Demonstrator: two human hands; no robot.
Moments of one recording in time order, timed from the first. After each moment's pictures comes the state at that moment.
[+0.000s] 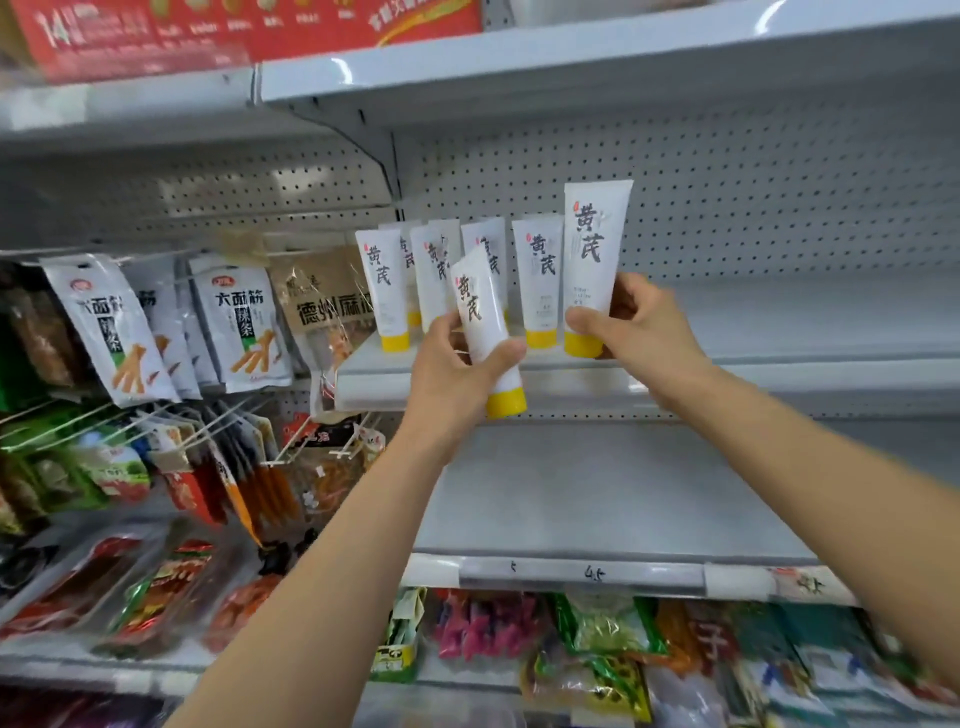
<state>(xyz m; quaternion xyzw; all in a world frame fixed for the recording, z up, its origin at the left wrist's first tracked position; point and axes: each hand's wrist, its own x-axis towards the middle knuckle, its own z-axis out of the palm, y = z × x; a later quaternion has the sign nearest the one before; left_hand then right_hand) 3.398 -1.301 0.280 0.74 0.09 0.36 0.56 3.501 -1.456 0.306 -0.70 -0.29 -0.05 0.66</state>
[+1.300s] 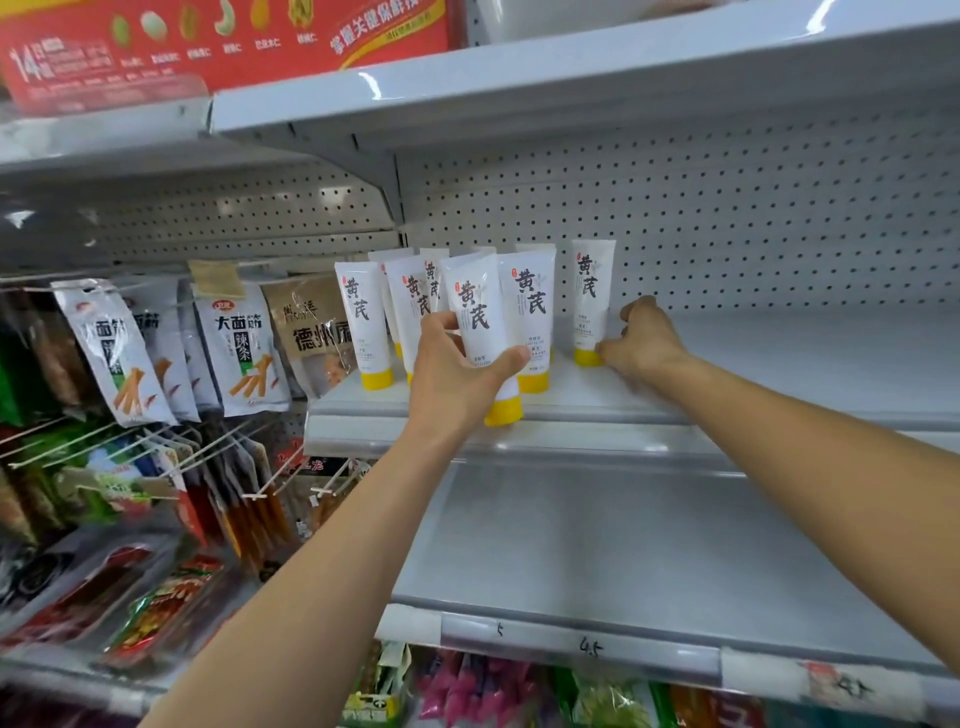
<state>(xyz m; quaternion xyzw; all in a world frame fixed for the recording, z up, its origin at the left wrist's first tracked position) 3.472 -1.298 0.300 0.77 0.17 0.41 0.46 3.653 -1.429 0.305 -0.87 -0.22 -0.06 0.43</state>
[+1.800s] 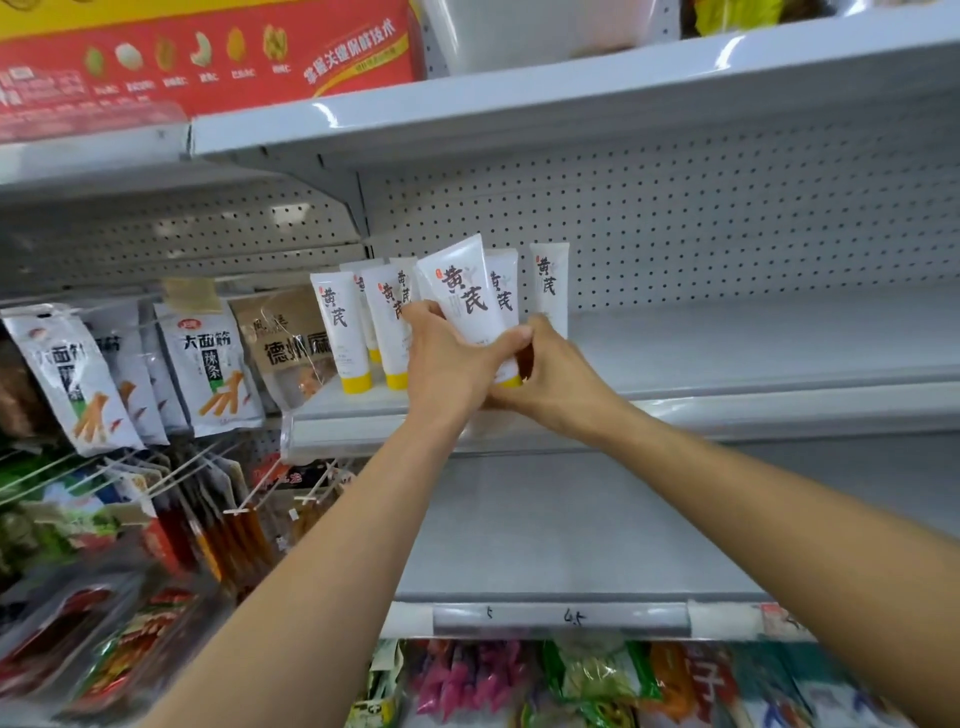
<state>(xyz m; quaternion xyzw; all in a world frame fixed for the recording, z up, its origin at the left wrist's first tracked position) 3.457 -1.330 0.317 0.77 0.16 0.43 0.45 3.512 -1.438 0.301 -0.78 -0.41 -0.08 0.48</state>
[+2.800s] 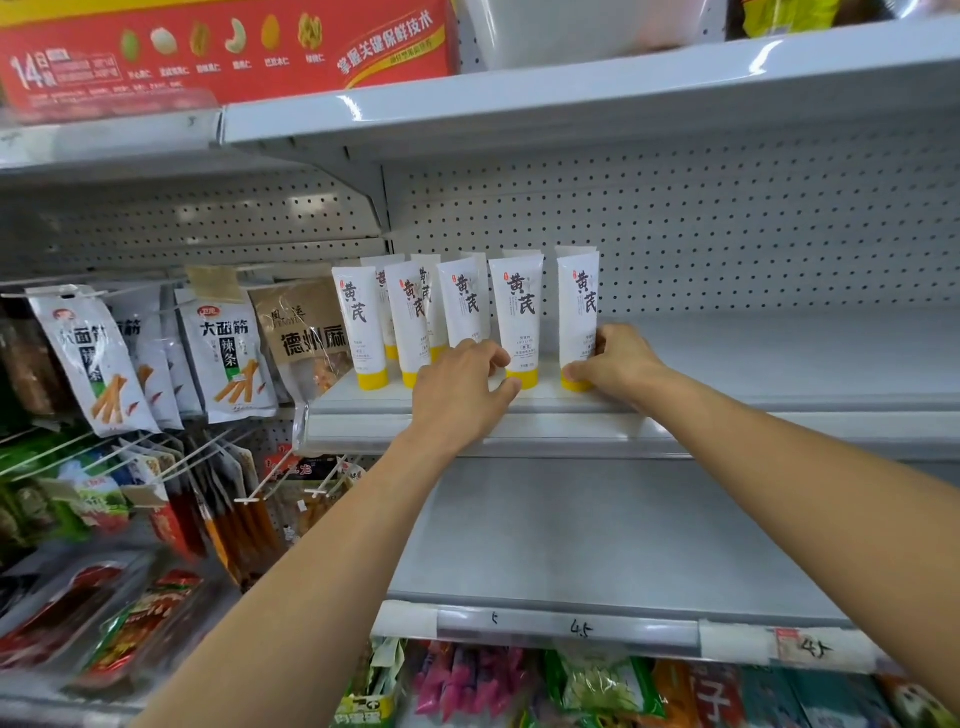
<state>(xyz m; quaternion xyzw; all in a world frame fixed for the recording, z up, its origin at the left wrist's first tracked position) 3.460 -1.299 0.297 0.94 0.13 0.29 0.11 3.591 -1.441 0.305 -0.85 -0.23 -0.02 0.47</state>
